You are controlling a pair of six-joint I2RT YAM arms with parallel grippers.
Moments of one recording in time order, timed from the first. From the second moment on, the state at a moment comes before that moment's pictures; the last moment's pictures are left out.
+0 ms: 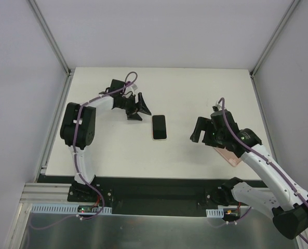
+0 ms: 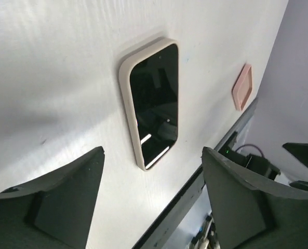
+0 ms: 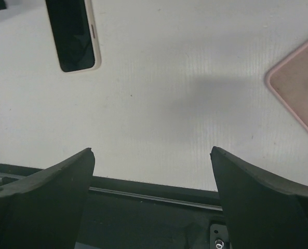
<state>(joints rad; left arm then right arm) -0.26 2.03 1.34 -0.32 0.84 -0.58 0.55 0.93 0.92 -0.86 0.07 0.63</state>
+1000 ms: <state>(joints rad) 0.02 2.28 1.98 -0.51 0.34 -0.19 0.54 0.92 0.92 -0.94 0.14 0.60</state>
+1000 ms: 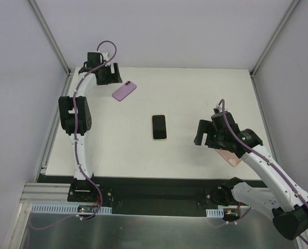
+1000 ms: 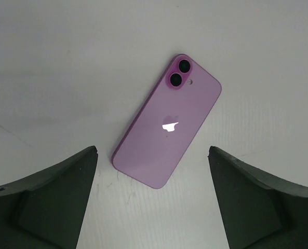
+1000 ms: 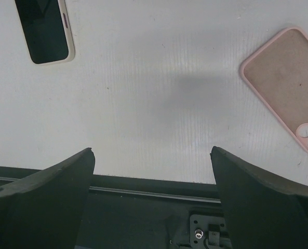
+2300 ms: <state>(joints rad) -0.10 2.37 1.95 -0.53 0.26 0.34 0.53 0.97 0.93 -0.95 0.15 0.51</state>
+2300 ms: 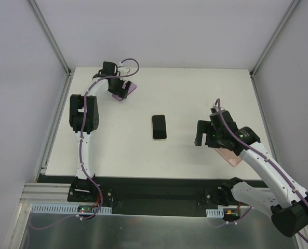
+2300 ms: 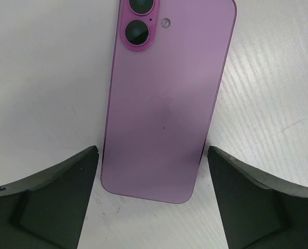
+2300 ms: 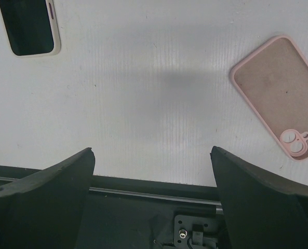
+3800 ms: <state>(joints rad) -0.22 1.58 0.93 -0.56 0.09 -0.13 0.43 1.21 0.96 -0.91 0.42 0.60</state>
